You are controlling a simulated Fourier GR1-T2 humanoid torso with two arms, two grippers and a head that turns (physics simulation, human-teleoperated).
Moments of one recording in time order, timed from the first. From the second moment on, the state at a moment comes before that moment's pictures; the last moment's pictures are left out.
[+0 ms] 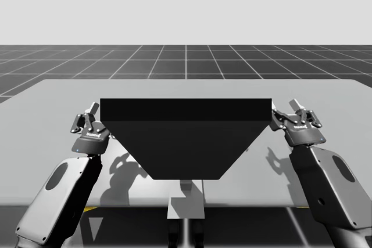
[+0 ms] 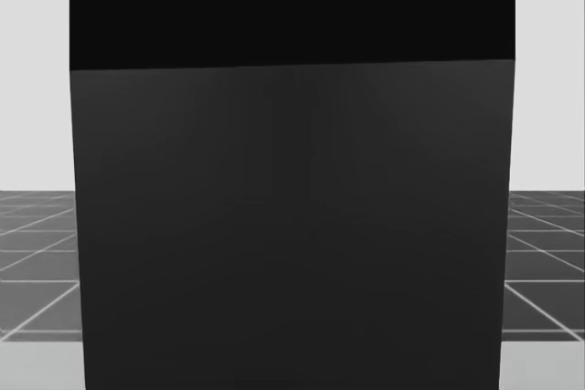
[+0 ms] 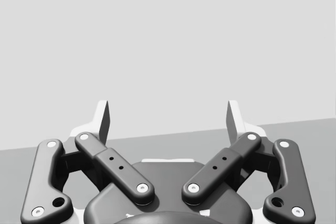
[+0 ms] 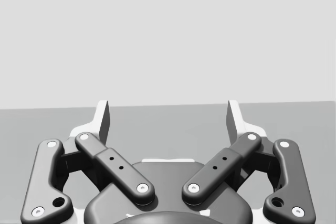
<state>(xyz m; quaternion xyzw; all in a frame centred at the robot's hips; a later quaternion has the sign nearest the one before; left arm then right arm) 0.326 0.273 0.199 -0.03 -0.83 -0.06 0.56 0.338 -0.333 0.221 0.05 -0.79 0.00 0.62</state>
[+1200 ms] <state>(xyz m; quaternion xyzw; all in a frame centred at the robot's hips) 0.272 0.324 0.181 -0.13 -0.67 -0.30 0.67 0.236 -0.308 0.172 0.16 -0.69 0.12 0.69</state>
